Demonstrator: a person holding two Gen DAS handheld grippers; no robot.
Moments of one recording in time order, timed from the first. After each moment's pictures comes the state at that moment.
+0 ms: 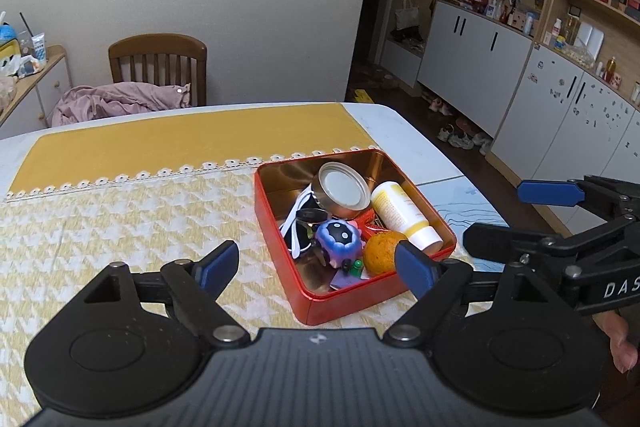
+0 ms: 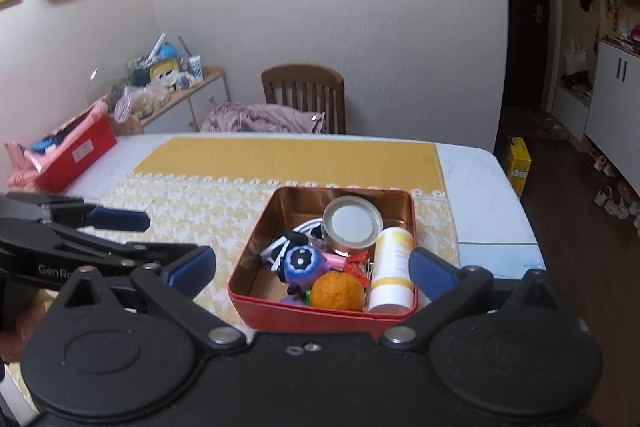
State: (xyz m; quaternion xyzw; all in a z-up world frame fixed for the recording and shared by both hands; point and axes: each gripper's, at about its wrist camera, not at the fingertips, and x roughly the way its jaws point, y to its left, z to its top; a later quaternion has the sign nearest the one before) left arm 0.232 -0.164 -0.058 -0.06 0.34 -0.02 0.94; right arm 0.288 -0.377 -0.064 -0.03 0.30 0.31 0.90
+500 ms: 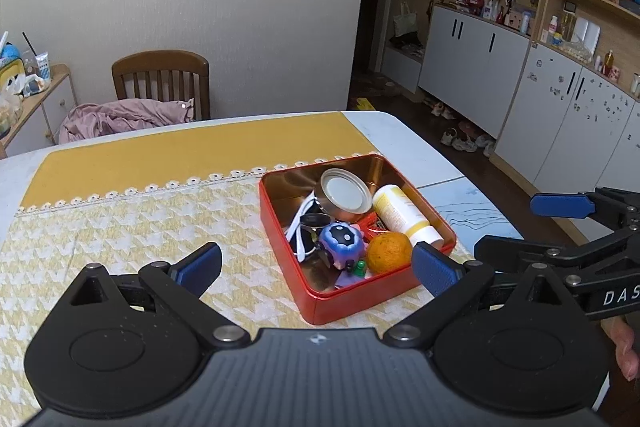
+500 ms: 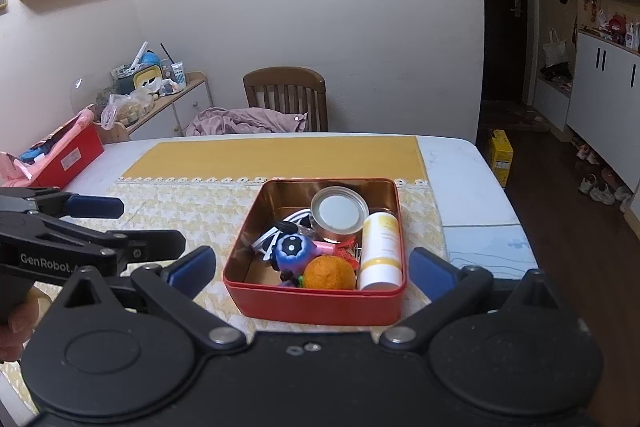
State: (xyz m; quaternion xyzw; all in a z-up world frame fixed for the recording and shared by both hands) left arm 0.218 -0.168 -0.052 -0.04 0.33 -0.02 0.94; right arm 0.268 -0.385 -0.068 -0.03 0.30 0.28 0.91
